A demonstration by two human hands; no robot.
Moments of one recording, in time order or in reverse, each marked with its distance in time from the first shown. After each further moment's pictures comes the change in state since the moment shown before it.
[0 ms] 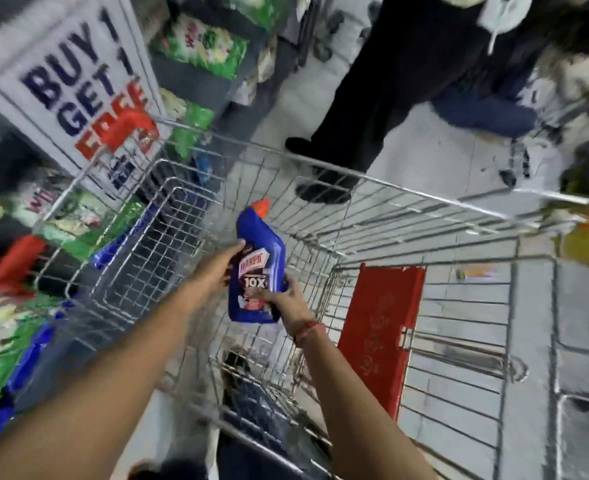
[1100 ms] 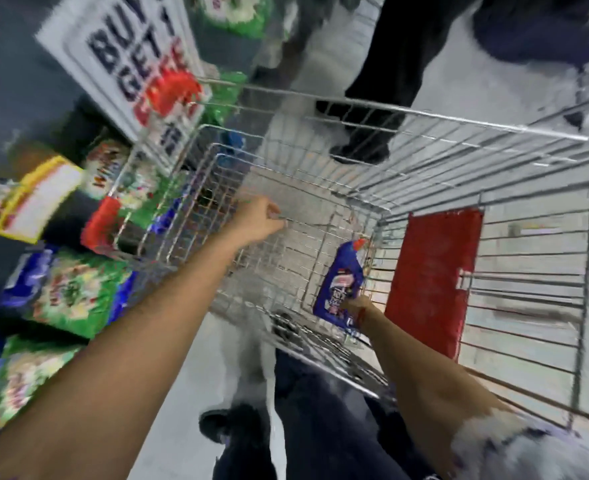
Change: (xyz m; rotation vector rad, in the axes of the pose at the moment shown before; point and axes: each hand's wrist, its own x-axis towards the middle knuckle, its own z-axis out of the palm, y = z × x) left_hand -0.057 0.031 -0.025 0.909 0.020 0.359; right_hand -0.025 0.090 -0.057 -0.175 0.373 0.419
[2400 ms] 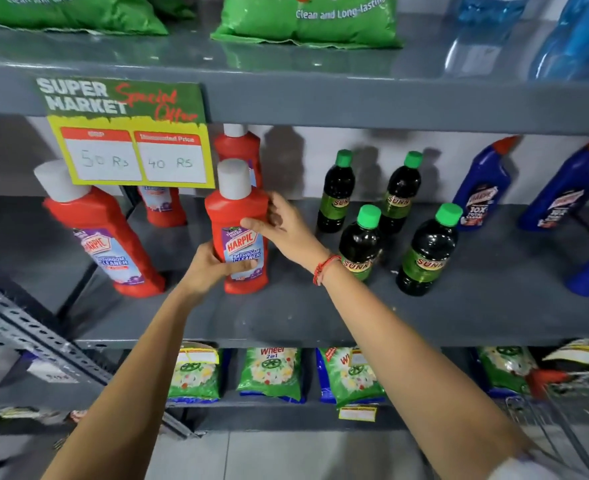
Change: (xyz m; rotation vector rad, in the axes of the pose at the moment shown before) left_hand -0.622 -0.428 -0.176 -0.900 1.330 0.011; right_hand -0.599 0.171 0.511 -0.832 -1.595 -1.379
